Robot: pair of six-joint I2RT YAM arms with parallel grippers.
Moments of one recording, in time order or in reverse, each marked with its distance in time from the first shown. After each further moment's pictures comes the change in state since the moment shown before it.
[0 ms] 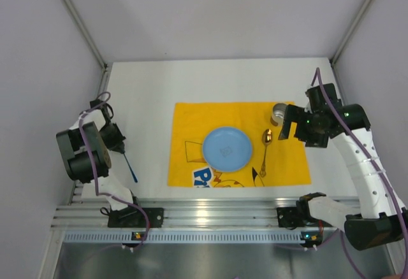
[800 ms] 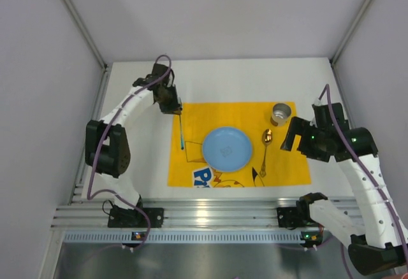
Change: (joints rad) left arm -0.595 0.011 0.406 0.014 0.126 -0.239; right arm 0.000 -0.191 -0.161 0.048 0.000 0.054
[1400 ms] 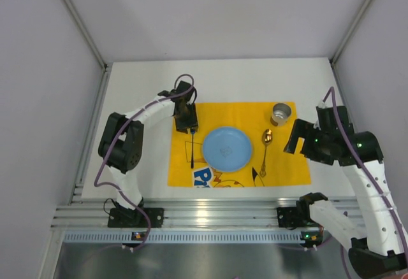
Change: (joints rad) left arm -0.220 0.115 -0.111 0.063 -0.105 -0.135; right arm 0.000 -0.043 0.021 -0.056 0.028 0.002
